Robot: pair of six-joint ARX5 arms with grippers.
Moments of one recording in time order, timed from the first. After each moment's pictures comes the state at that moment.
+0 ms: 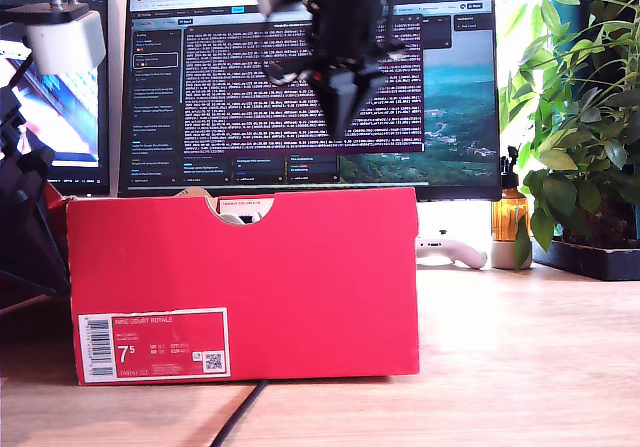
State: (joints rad) left arm -0.65 1.06 0.53 -0.39 -0.08 0.64; right arm 0.61 2.05 2.03 -0.94 0.29 -0.18
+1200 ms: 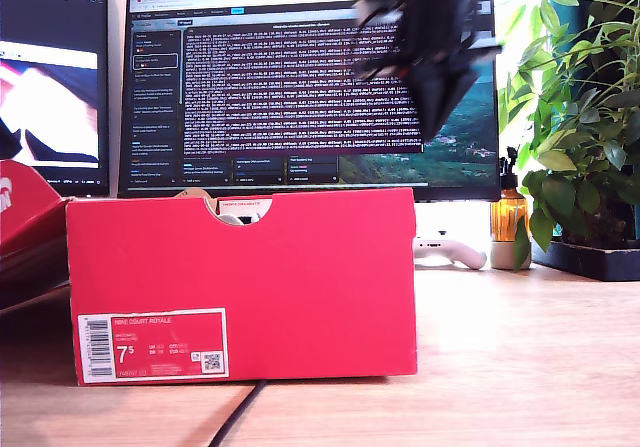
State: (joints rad) left arm -0.52 0.67 0.53 -0.43 -0.07 0.31; right arm 0.44 1.91 1.94 -1.02 0.28 -0.02
